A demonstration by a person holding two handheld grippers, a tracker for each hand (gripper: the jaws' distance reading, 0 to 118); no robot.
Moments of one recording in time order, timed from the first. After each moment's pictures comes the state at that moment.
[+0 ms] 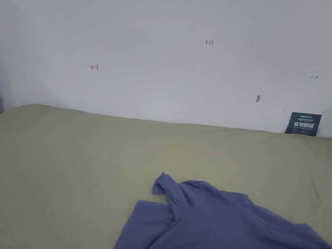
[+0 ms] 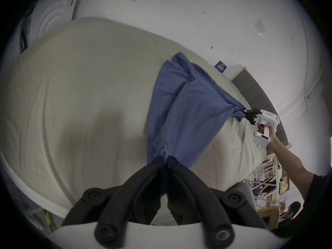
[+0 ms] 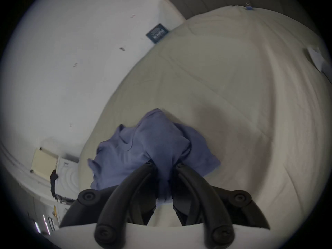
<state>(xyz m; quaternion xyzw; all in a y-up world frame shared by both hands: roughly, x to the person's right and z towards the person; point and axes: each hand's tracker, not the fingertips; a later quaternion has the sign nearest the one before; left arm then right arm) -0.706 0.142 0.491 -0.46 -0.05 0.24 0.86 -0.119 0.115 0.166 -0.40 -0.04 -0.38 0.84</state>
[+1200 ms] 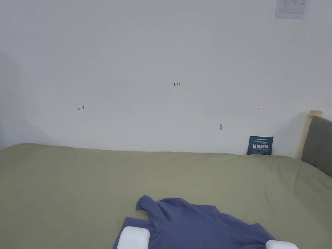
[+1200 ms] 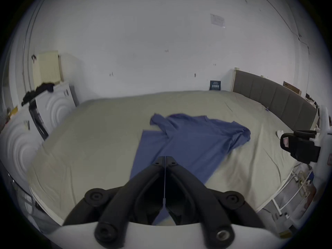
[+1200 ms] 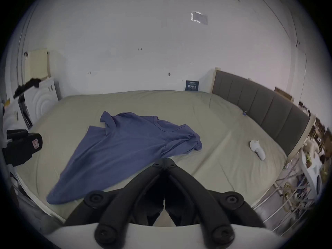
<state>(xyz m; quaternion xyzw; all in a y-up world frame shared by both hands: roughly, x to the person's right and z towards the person) -0.510 0.238 0.461 -0.29 0.03 0.01 0.96 -0.292 0.243 0.426 -0.26 -0.01 0.04 0.97</state>
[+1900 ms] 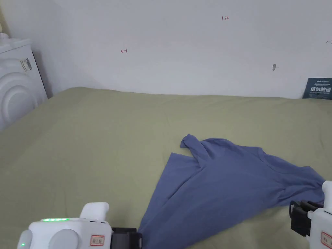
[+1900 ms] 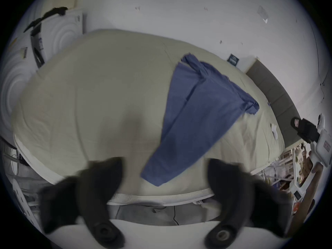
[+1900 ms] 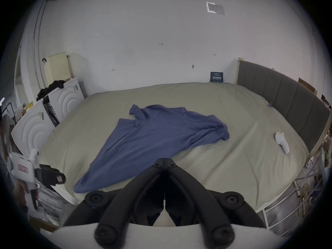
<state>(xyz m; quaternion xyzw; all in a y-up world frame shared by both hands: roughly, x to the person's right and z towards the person) -0.671 0.180 0.511 -0.48 0.00 0.15 0.86 -0.283 0.255 0.442 -0.30 0.11 -0.03 0.95</state>
